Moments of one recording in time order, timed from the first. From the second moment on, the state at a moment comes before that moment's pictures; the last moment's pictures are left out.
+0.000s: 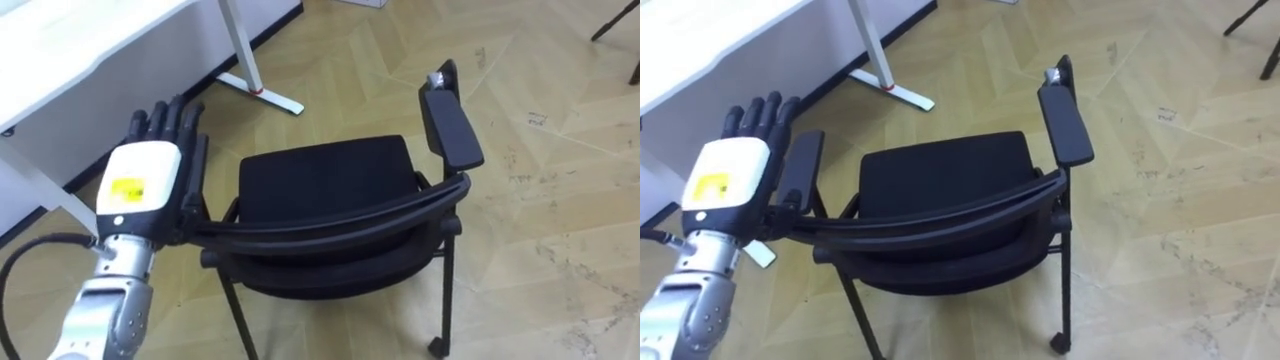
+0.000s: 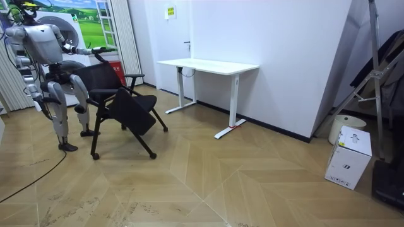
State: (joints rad) left arm 0.13 0.41 -0.08 -0.06 1.03 0.02 0.18; right arm 0.10 -0.28 -0.13 1.33 0.41 0.00 0.09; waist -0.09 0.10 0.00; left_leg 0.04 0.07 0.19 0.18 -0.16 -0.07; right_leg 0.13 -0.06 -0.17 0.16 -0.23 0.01
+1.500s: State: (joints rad) left arm -0.01 0.78 0.14 -0.53 0.69 0.07 -0.51; right arm 0.07 -0.35 -0.15 1.40 0.31 -0.02 0.08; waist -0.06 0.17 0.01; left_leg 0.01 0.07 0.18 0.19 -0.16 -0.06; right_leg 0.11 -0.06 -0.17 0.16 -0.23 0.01
